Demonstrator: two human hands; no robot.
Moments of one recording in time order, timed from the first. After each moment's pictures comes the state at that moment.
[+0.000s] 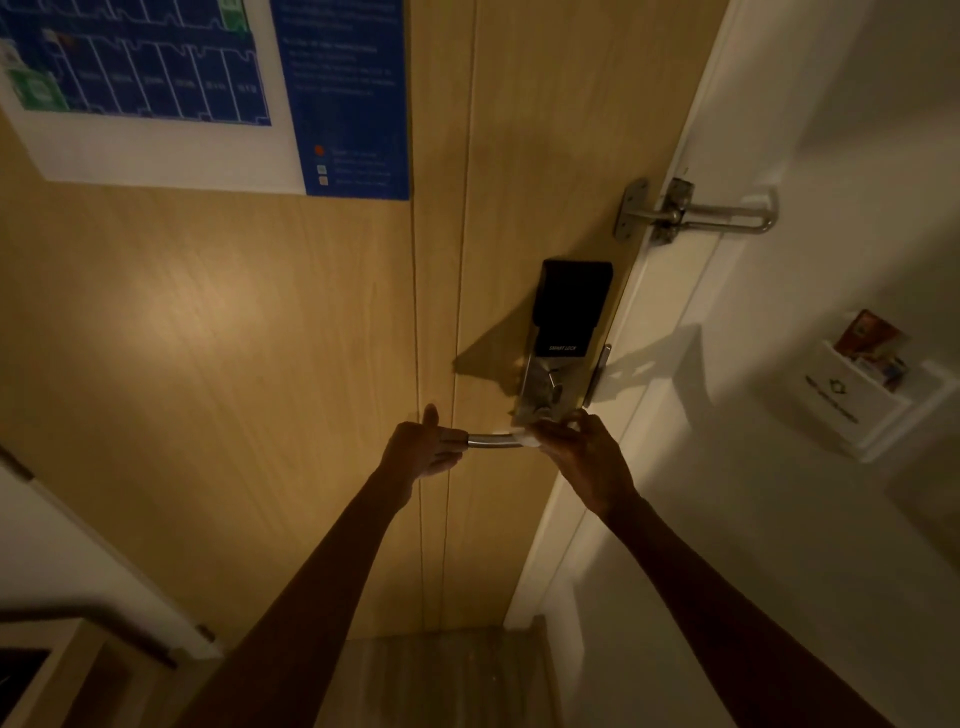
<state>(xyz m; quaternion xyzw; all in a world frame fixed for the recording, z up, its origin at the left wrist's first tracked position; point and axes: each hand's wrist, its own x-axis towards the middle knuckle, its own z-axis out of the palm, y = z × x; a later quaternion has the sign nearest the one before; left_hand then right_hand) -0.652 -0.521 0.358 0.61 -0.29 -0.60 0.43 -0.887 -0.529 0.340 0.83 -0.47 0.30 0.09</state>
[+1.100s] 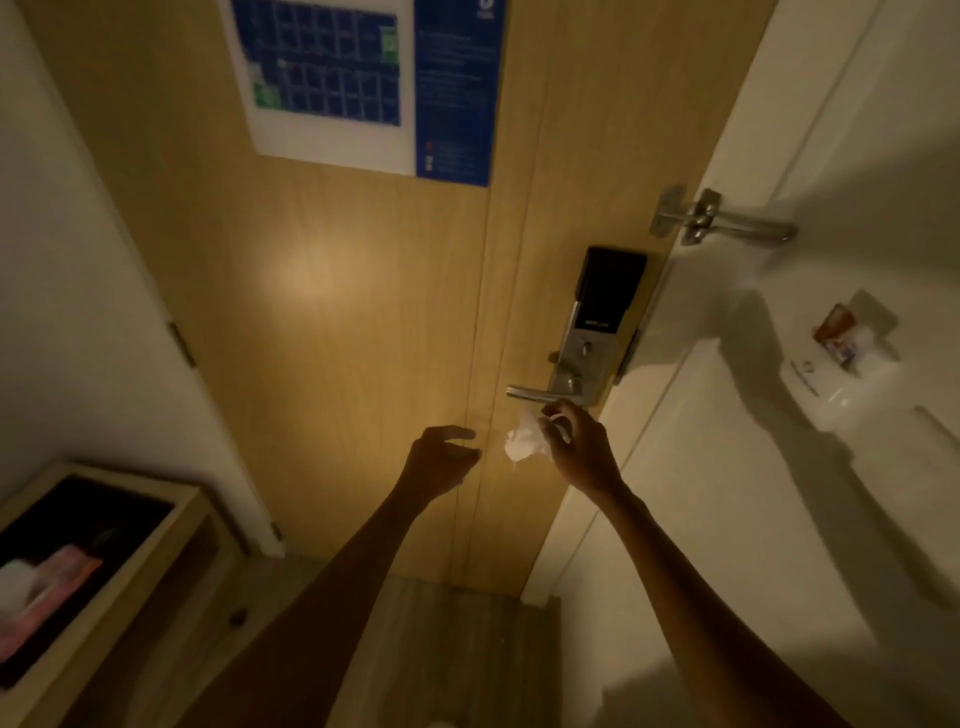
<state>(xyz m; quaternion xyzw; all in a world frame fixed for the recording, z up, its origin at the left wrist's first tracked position) -0.657 -0.364 0.349 0.67 -0.44 -0.44 0.41 -0.866 -0.440 0.366 0.78 -0.43 0.38 -0.25</state>
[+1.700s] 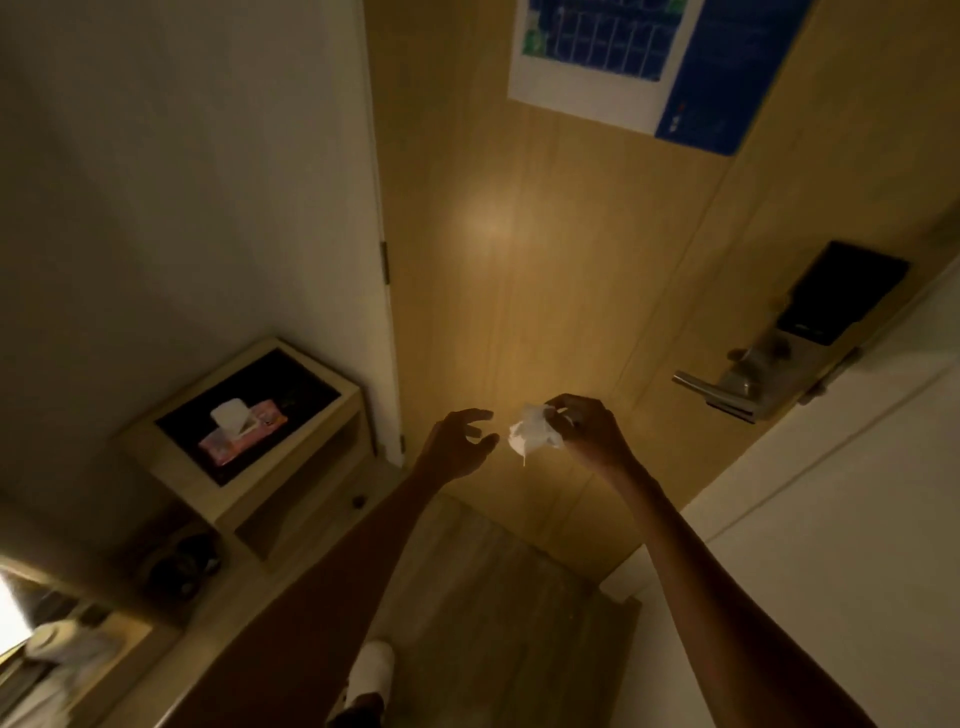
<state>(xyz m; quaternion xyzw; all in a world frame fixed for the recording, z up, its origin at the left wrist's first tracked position) -0.562 -0.229 0.325 0.80 -0.39 -0.26 0.36 -0.721 -0.372 0.349 0.86 -0.32 0.18 -0.35</state>
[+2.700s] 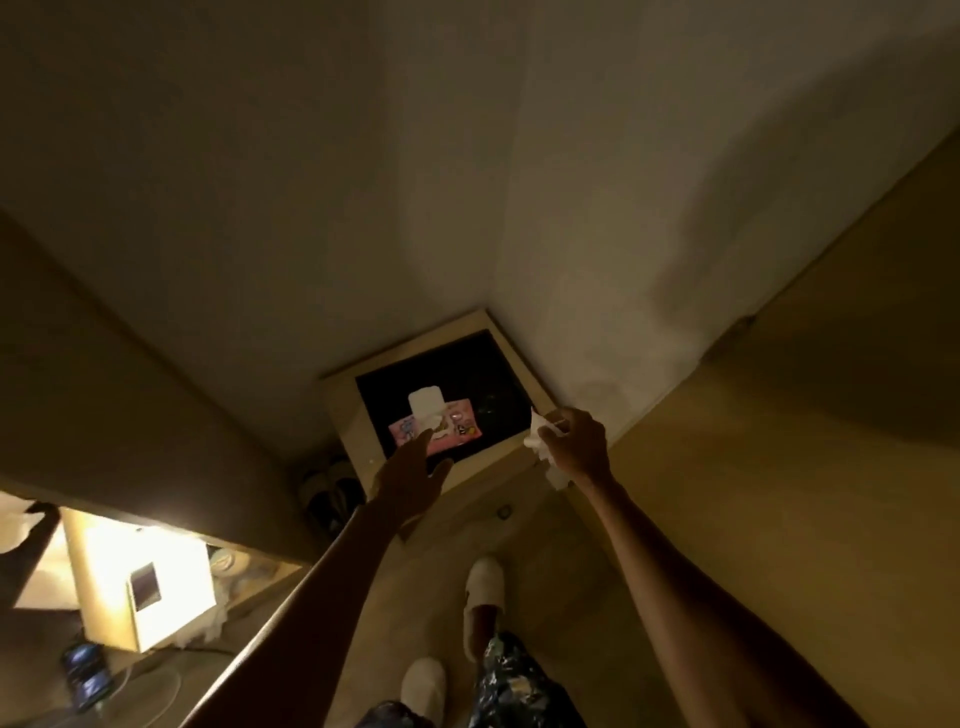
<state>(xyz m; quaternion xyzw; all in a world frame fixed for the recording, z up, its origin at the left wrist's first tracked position) -0.136 -0.041 0.212 0.92 -0.14 -0.26 0.26 -0.186 -0.286 0.203 0.89 -0.27 0.03 -0.37</state>
